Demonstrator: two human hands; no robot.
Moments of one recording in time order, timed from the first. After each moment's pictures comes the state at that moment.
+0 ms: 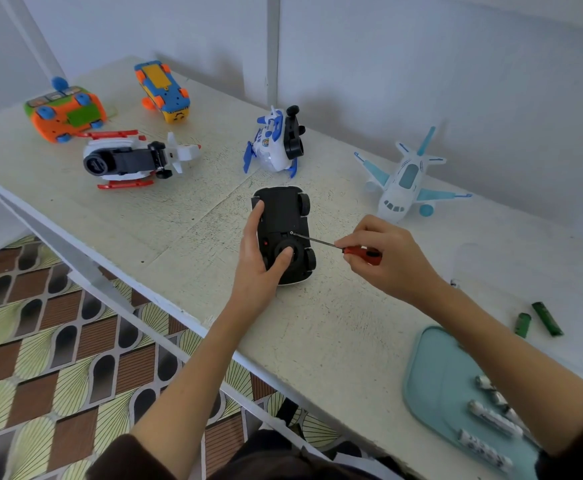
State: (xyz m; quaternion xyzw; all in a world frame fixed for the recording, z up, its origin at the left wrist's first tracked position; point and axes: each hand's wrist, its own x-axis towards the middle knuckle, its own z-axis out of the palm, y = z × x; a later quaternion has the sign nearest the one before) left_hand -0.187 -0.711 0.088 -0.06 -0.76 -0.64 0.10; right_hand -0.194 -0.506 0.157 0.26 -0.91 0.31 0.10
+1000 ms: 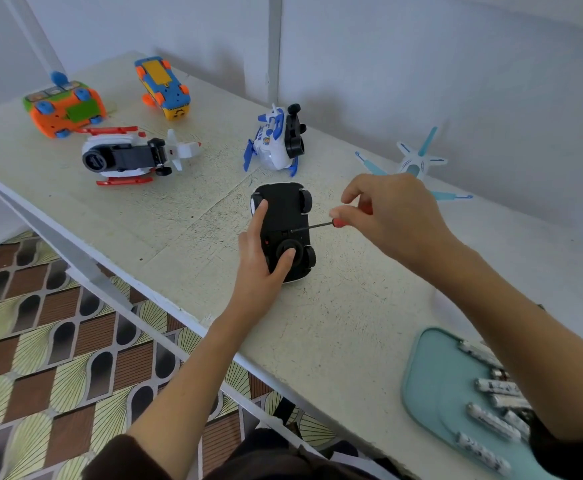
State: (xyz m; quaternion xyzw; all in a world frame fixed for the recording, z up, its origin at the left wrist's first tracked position) left_hand -0.188 -0.706 0.081 -0.07 -0.78 -0.60 0.13; right_hand -0.200 -0.538 0.233 0.16 -0.97 0.18 0.08
